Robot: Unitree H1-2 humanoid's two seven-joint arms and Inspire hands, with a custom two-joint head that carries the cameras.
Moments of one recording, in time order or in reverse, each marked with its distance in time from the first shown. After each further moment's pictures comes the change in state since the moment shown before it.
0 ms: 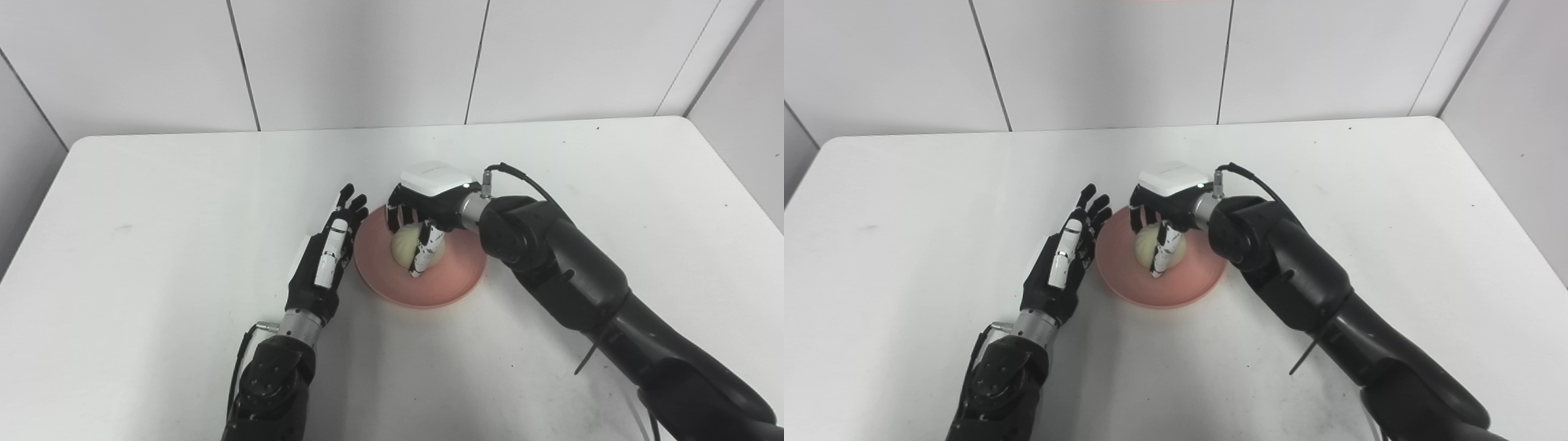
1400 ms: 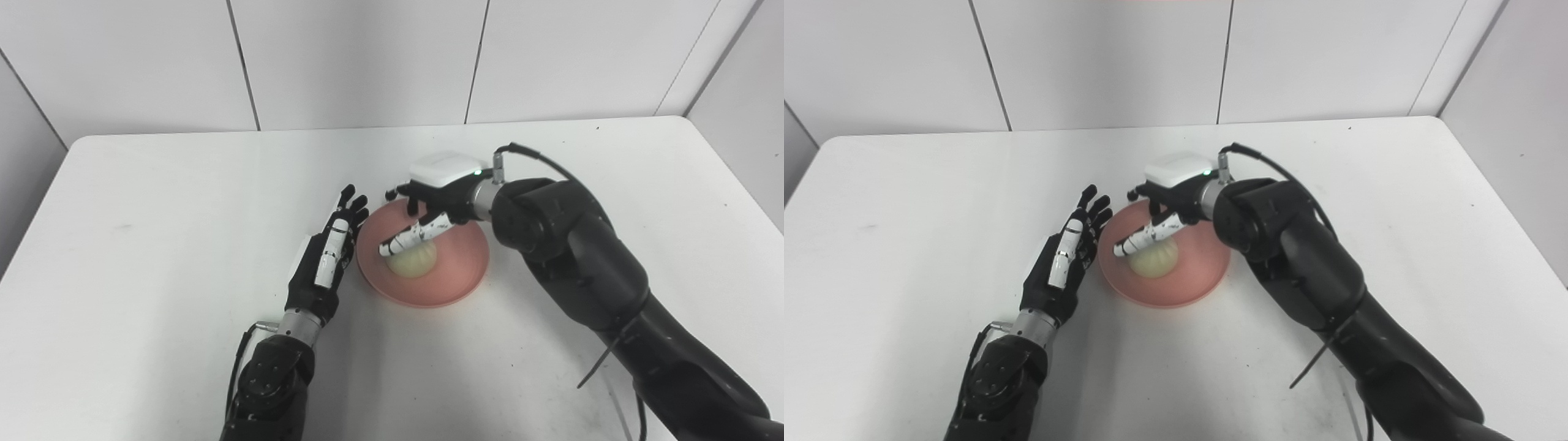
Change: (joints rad) left arm 0.002 0.005 0.001 -0.006 -0.003 0.009 -0.004; right arm -0.025 0.000 -0.130 -0.306 -0.163 0.115 0.415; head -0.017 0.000
